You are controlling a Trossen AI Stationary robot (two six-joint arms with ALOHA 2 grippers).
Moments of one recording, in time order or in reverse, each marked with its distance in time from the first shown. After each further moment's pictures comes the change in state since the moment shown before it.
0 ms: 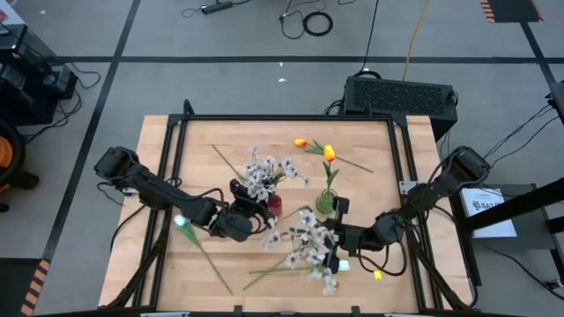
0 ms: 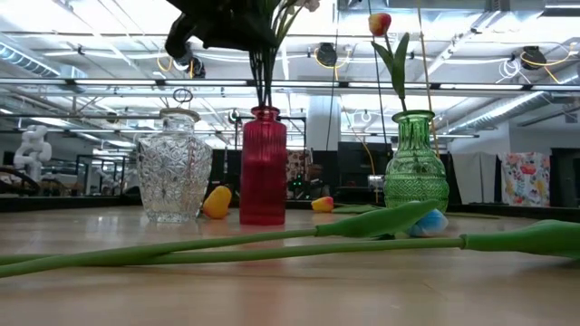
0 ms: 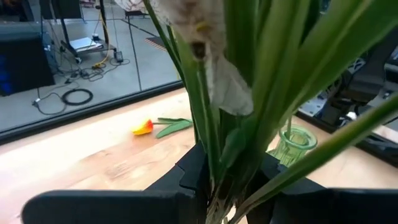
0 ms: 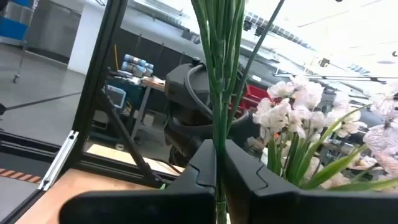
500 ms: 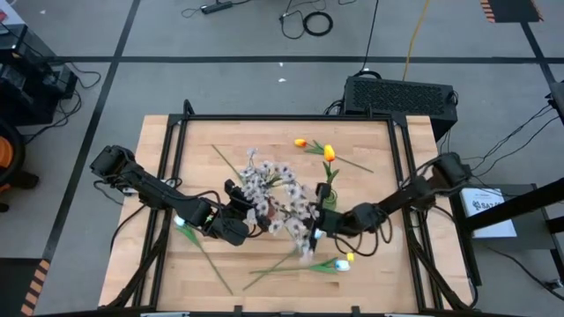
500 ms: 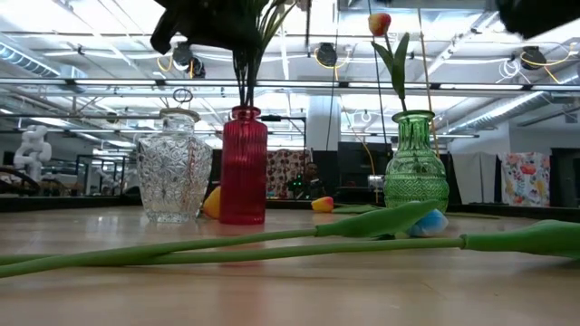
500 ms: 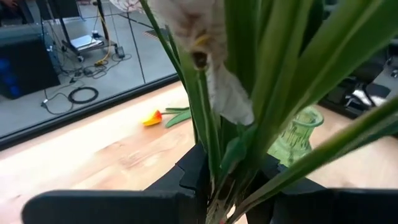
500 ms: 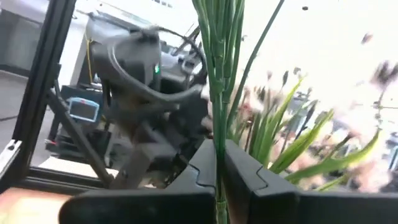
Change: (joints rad) left arm -0.029 -0.044 0.000 -0.168 0.004 -0.048; right arm -0.185 0.182 0.000 0.279 -0.121 -0.012
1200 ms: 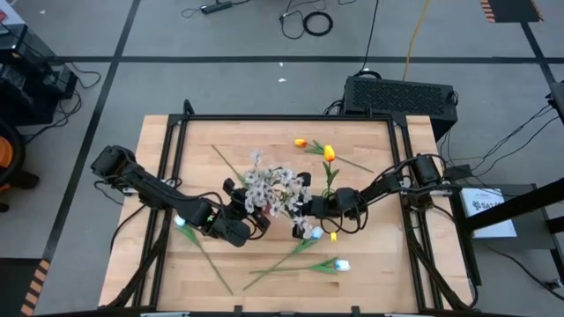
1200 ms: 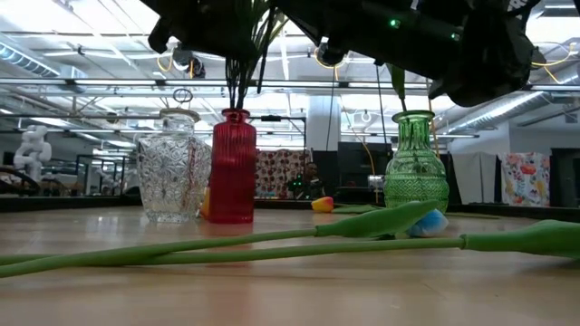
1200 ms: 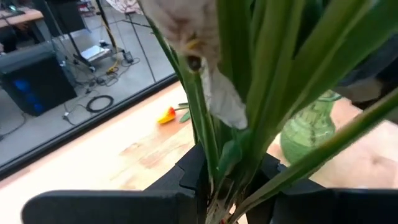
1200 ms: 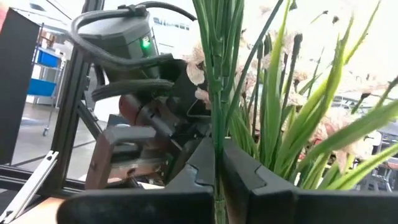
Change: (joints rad) left arm 0.000 0.003 0.000 -0.085 0.006 0.065; right arm -0.231 0.225 0.001 0.234 -0.413 0.233
